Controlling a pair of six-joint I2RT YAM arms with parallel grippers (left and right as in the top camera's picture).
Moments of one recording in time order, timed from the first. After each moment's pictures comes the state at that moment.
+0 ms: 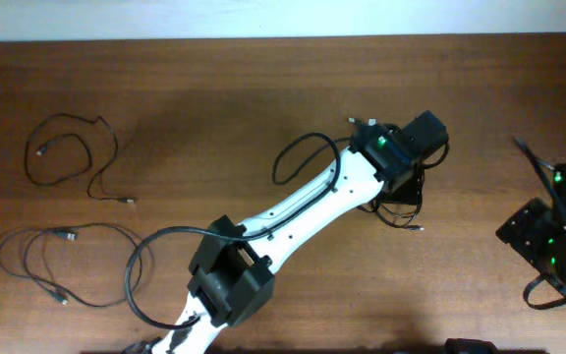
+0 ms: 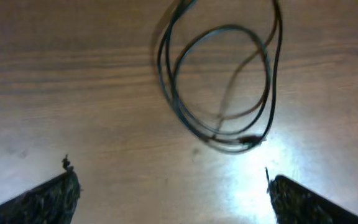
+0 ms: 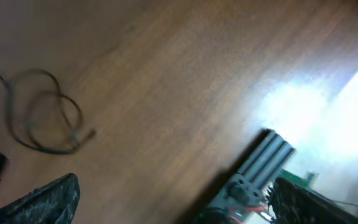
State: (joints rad) left arm -0.92 2.20 2.10 -1.19 -0.08 -0.80; right arm -0.09 1.07 1.51 -1.69 0.33 0.71
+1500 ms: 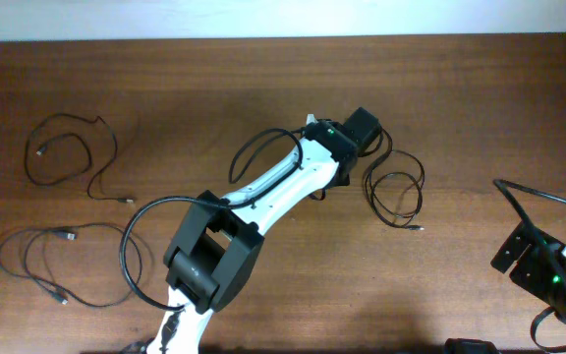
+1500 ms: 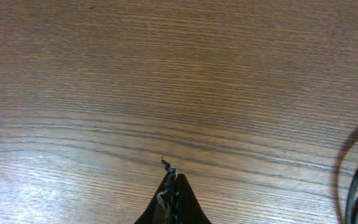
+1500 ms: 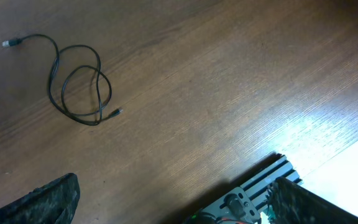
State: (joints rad) left arm -0.74 2.16 1.76 -1.00 -0.30 -0.78; right arm -0.09 0.92 1.51 -1.65 0.22 0.47
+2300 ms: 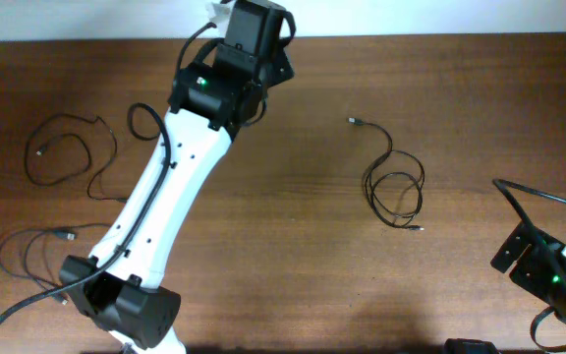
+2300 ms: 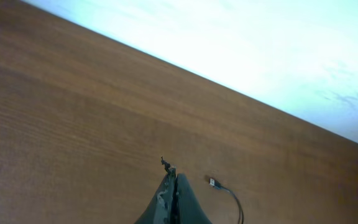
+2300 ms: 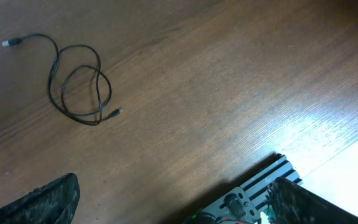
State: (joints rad) left arm -0.44 1.82 1.97 -0.86 -0.24 -0.70; right arm -0.09 0.92 1.51 -1.65 0.22 0.47
